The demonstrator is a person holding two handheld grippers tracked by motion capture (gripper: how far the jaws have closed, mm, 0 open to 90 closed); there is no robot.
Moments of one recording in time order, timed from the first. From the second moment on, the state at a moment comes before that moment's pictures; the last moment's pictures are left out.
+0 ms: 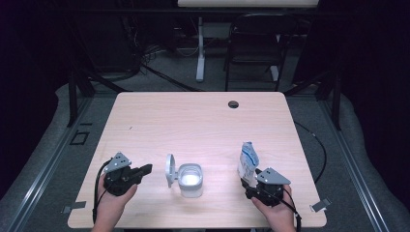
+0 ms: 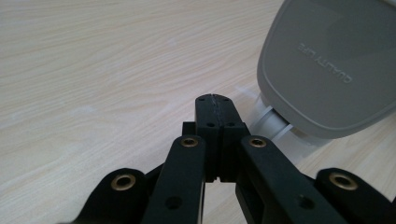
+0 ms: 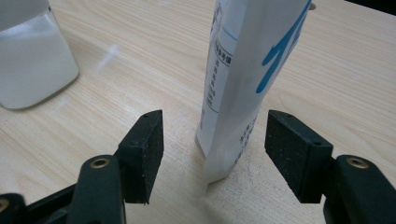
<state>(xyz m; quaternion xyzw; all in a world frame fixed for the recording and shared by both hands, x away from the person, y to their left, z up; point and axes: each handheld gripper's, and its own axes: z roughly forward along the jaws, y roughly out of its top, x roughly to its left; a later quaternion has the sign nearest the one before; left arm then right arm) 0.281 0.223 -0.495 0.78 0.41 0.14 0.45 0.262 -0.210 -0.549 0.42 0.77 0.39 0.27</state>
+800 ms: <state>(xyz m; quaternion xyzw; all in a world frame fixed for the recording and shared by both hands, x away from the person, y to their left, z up) 0.268 0.191 -0.481 0.80 0.36 0.12 0.47 0.263 -0.210 -0.550 0.43 0.77 0.39 0.27</state>
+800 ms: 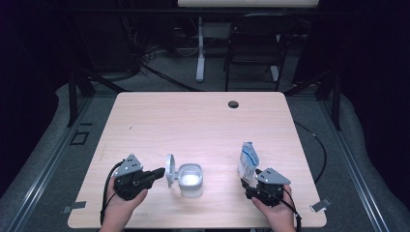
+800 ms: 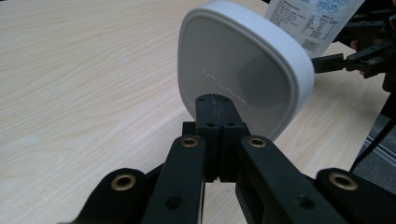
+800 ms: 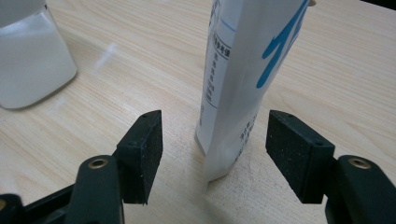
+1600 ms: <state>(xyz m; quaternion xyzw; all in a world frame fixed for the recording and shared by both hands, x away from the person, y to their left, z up) 0.265 0.177 -0.483 0.81 0.34 0.11 0.47 0.263 -0.210 -0.551 0.43 0.77 0.39 0.27</state>
